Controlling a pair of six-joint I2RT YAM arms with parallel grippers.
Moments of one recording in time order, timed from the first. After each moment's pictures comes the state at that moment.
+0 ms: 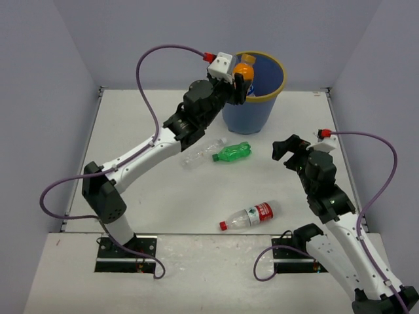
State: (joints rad) left arm -0.82 1.67 1.64 0.15 -0.24 -0.14; right arm 0.36 0.64 0.69 -0.32 0.30 0.60
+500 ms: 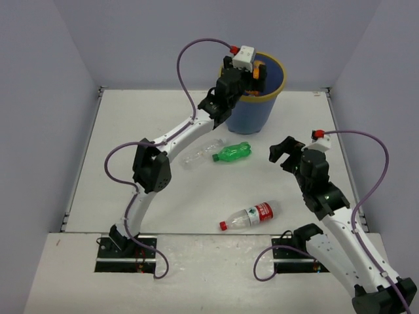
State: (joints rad) left arm -0.74 2.28 2.22 0.14 -0.26 -0.13; right arm 0.36 0.69 0.65 -0.32 0.30 0.62
